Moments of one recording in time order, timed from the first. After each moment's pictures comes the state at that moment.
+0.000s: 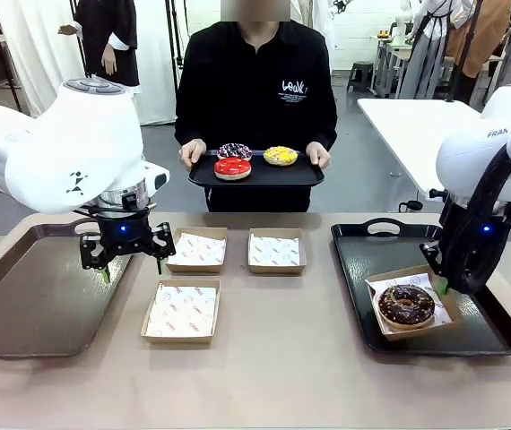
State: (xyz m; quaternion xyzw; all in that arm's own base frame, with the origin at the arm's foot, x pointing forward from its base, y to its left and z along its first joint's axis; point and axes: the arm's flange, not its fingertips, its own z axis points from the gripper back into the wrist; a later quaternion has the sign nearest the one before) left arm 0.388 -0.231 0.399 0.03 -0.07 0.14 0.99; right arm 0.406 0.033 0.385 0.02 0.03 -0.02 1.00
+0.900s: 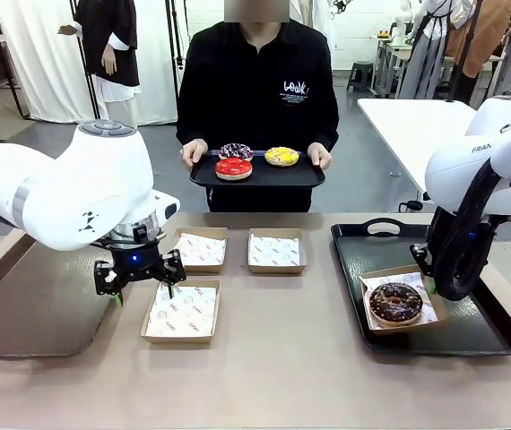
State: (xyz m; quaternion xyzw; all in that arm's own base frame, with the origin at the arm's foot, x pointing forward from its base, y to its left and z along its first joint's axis) left arm 0.382 -0.243 0.345 0.01 -0.06 0.11 0.99; right arm 0.415 0.041 0.371 0.02 0.00 -0.05 1.00
